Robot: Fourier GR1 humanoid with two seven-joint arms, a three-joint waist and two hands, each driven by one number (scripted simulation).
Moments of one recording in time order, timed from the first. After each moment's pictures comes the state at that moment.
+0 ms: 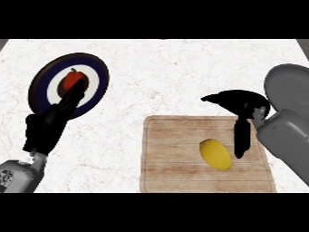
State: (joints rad) left arm -0.21 0.50 -0.35 -1.54 0.26 0.19 0.12; right arm -0.68 -0.59 0.64 -1.33 0.14 0.62 0.54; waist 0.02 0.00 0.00
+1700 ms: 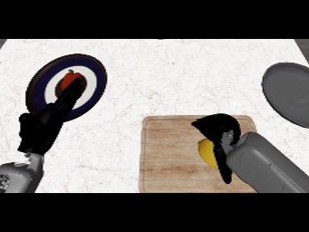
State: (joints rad) left arm -0.17 0.40 -0.21 -1.59 0.14 0.08 0.20; right arm -0.55 -0.38 0.64 -1.42 0.32 0.85 0.82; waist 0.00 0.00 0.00
